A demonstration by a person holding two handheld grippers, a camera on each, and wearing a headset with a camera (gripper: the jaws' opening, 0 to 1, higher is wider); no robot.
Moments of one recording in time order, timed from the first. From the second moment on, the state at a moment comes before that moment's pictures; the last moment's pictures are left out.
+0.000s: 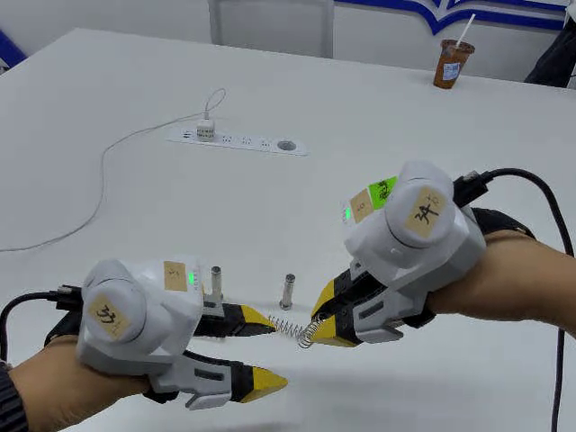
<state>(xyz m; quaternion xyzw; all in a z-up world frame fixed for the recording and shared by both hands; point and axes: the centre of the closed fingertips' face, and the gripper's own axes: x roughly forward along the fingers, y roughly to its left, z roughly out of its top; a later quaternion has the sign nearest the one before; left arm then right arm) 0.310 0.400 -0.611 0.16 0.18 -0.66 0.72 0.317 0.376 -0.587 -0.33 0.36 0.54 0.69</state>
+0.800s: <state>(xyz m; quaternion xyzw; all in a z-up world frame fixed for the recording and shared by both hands) 0.331 0.450 -0.602 0.14 0.18 -0.59 0.77 0.336 0.308 -0.575 -0.34 0.40 0.48 0.70</state>
